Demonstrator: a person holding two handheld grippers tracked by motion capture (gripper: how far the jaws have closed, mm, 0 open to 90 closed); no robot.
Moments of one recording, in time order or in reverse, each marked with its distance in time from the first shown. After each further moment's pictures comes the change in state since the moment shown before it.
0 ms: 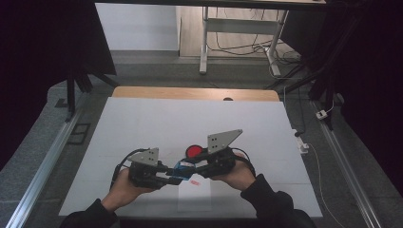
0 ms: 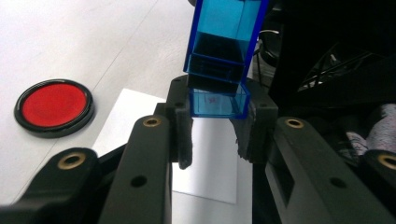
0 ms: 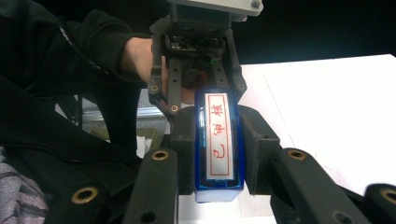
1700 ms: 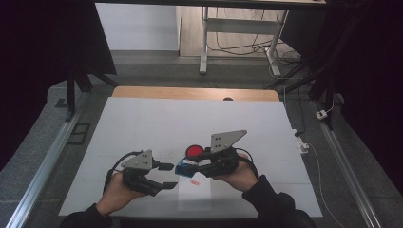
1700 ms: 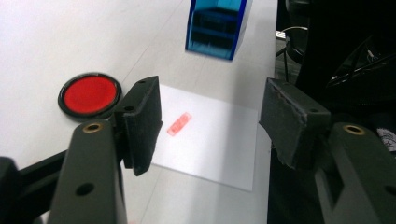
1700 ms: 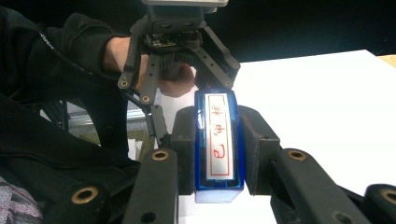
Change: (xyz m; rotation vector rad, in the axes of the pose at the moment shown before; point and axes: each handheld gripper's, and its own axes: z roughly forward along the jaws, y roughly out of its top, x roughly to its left) left arm -0.012 -0.009 -0.014 0.014 0.145 0.006; right arm 0.006 0.002 -0.008 0.002 -0.075 0.028
